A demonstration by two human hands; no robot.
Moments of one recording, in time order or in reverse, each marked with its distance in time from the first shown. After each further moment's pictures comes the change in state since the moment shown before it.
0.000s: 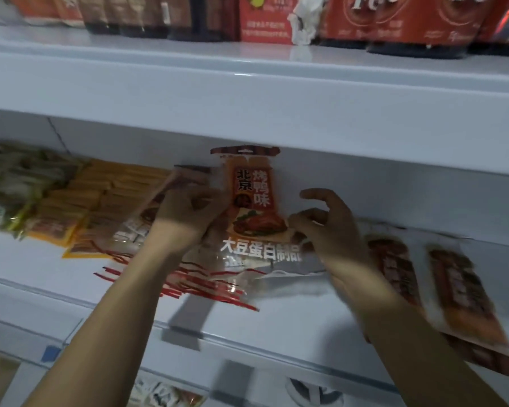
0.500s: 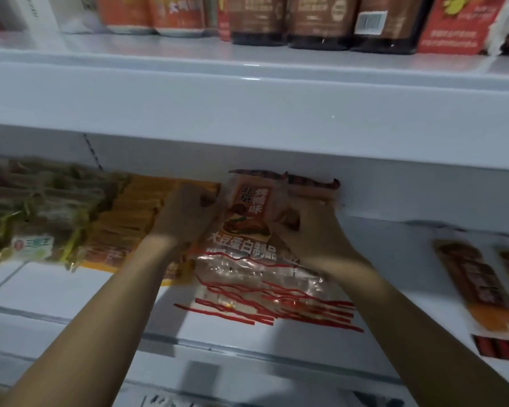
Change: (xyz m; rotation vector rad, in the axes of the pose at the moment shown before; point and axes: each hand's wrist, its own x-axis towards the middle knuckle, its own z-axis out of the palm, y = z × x) left_hand 0.099 -0.069 -0.153 0.653 -0.107 0.082; right_hand 0.044 0.007 0.174 -0.761 -0.081 -0.275
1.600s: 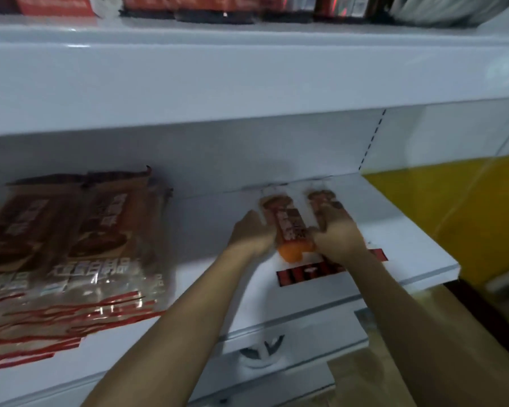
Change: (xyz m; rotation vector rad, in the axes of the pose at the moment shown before) left_hand -0.067 0.308 0.276 -0.270 -0.636 -0.044; right_hand -0.177 0.262 -0.204 -0.379 0.250 0.632
